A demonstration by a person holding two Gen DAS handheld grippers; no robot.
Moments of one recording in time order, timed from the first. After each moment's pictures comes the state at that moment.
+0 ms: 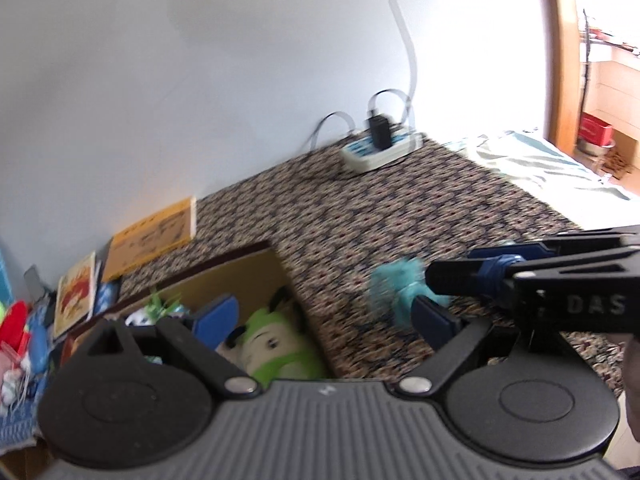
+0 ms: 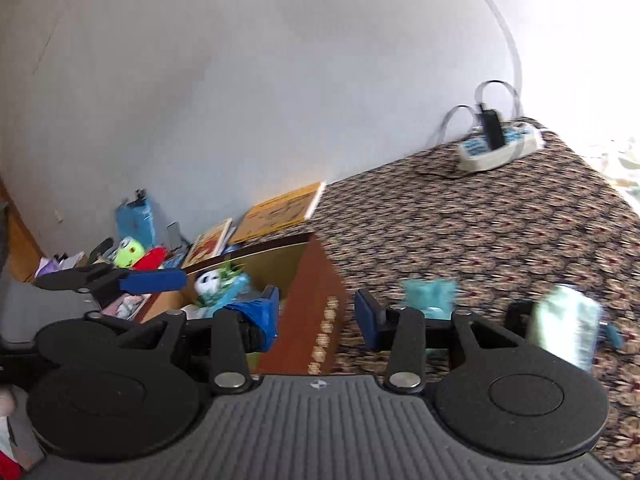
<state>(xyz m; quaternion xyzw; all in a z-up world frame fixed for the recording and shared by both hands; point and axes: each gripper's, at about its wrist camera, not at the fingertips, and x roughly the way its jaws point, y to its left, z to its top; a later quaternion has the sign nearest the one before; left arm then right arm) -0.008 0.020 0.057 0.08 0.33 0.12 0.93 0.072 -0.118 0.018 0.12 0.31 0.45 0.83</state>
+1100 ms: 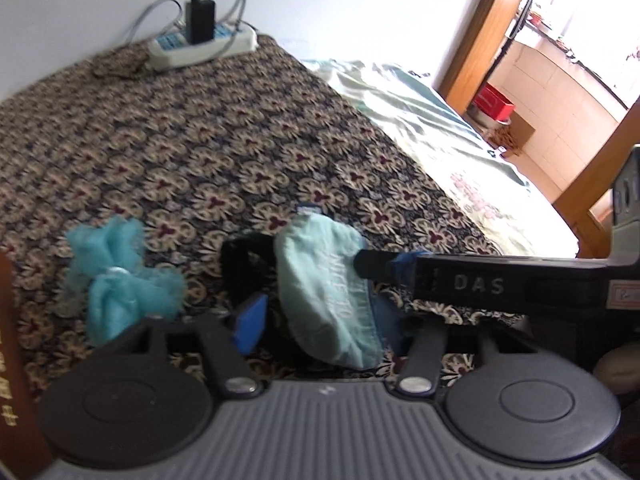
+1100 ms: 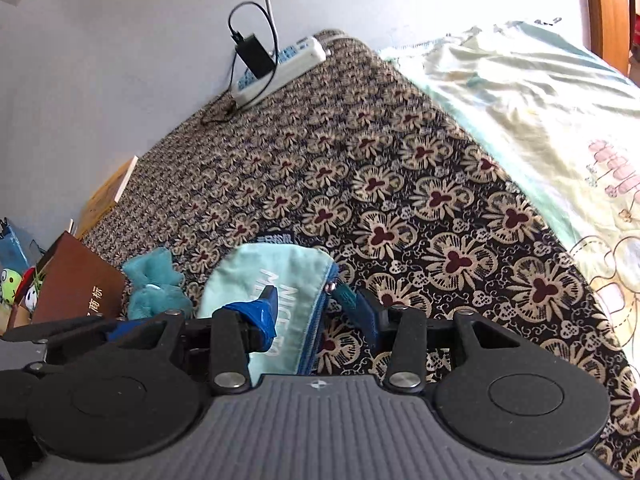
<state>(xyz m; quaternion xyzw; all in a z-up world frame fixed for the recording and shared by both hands) 0.142 -0.067 -0.048 -0.09 0.45 -0.07 0.88 0.195 -0.226 -0.082 0.13 0.45 0.28 0.84</state>
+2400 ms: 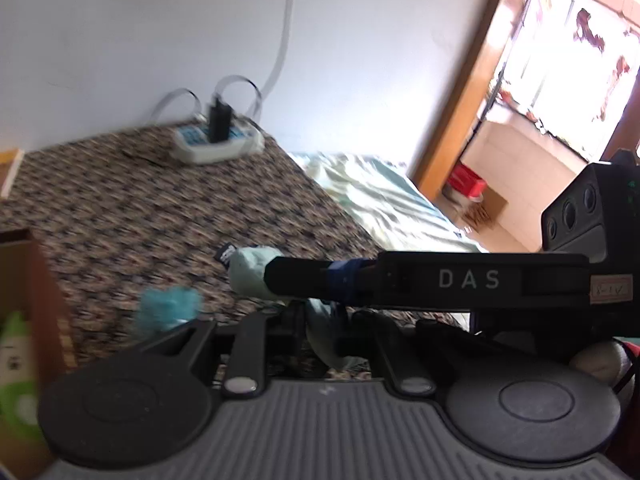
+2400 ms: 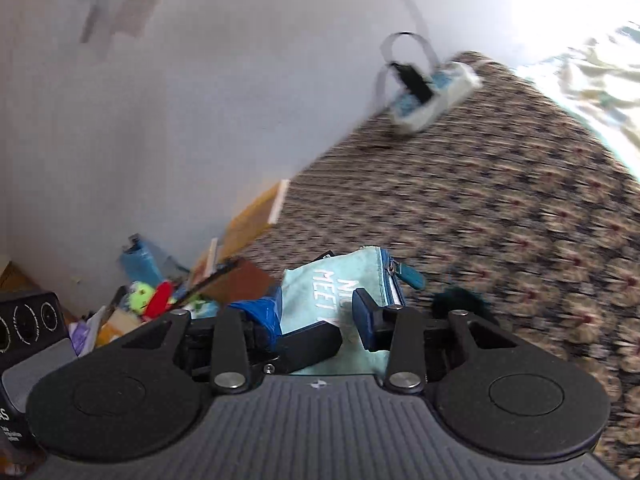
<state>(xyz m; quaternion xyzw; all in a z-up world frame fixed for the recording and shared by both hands) 0.062 -0.018 0.039 -0.12 0.32 -0.07 0.94 0.159 -0.177 -0.007 0.23 0.39 0.45 0.77</state>
